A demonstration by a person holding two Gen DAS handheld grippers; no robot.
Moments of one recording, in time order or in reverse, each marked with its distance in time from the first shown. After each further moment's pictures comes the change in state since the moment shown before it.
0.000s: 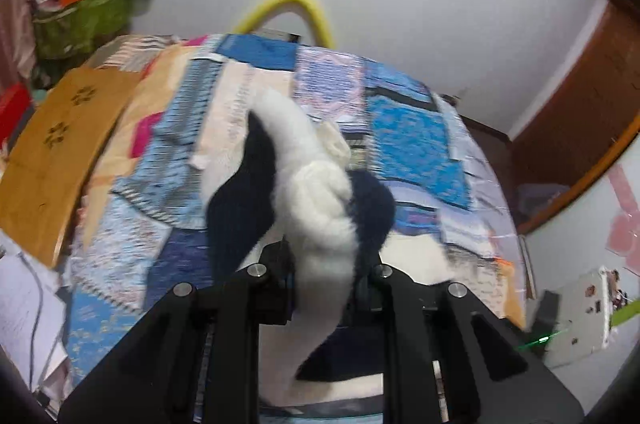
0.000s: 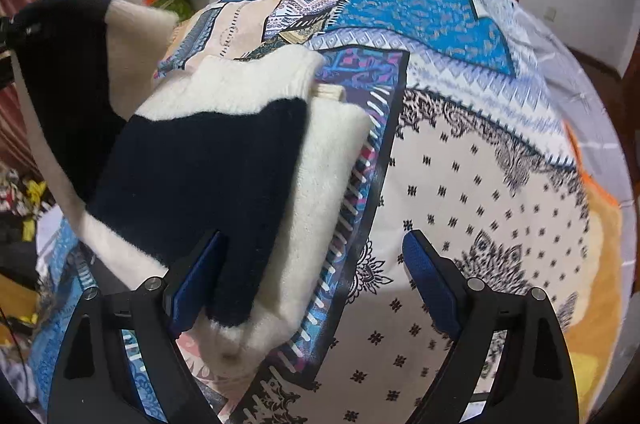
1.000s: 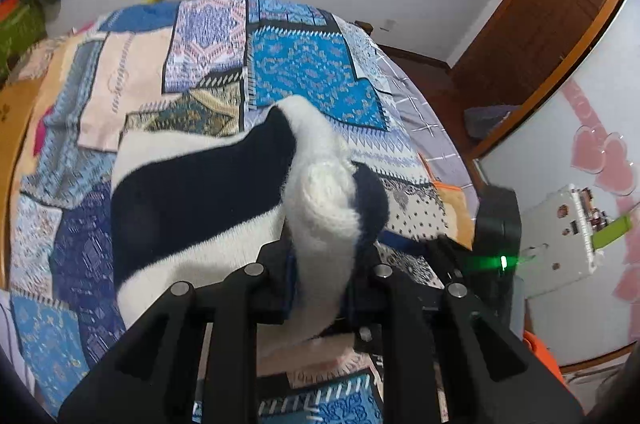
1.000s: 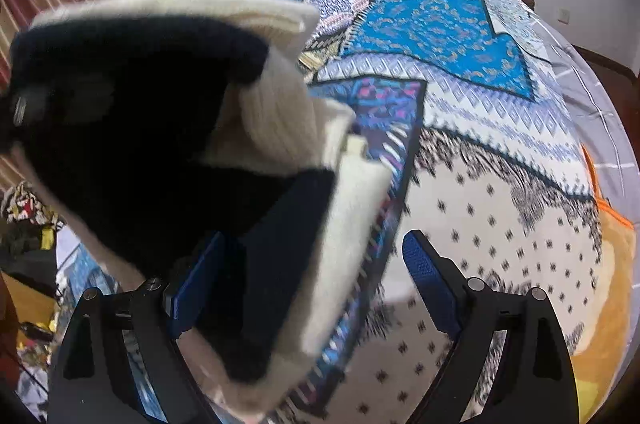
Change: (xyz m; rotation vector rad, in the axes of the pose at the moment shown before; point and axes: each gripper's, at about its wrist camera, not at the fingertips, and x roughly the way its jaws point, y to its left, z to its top) left arm 0.044 -0.105 -0.054 0.178 0.188 -0.189; right arm -0.001 0.003 0.029 -0.013 -0.047 0.082
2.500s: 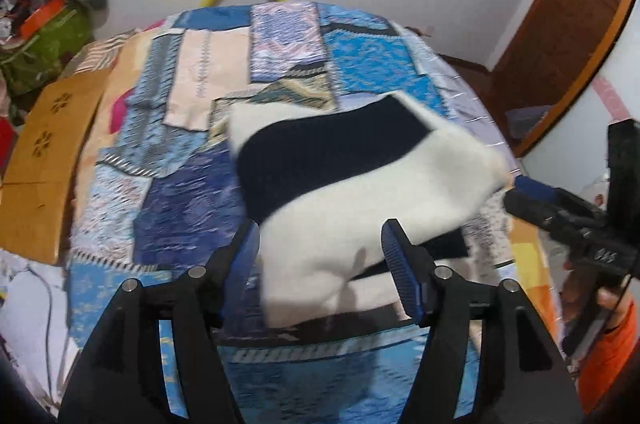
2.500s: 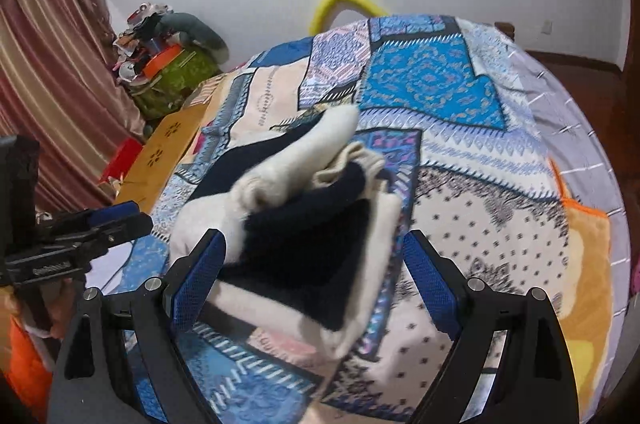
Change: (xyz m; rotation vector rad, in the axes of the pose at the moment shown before) left arm -0.063 0.071 -0.057 0.015 -0.048 0.201; right arm -0.079 0.031 0.000 0.068 -0.109 0.013
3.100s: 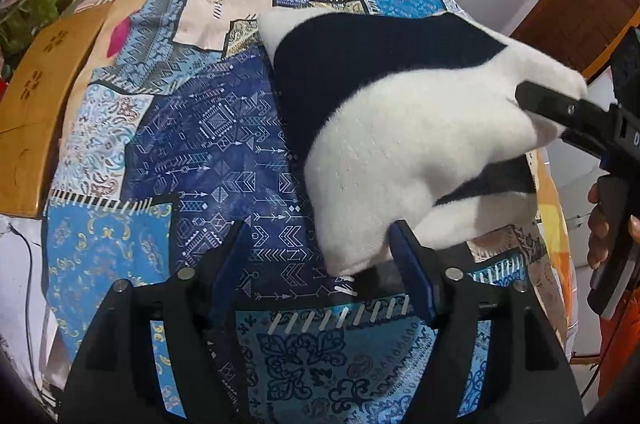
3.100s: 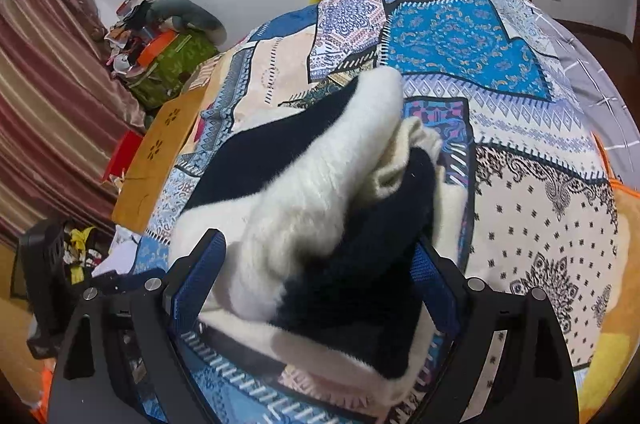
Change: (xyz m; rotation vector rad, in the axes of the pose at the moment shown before) left arm 0.056 0.043 -0.052 -0.047 0.159 -0.033; right arm 0.059 0.020 0.007 0.057 0.085 0.027
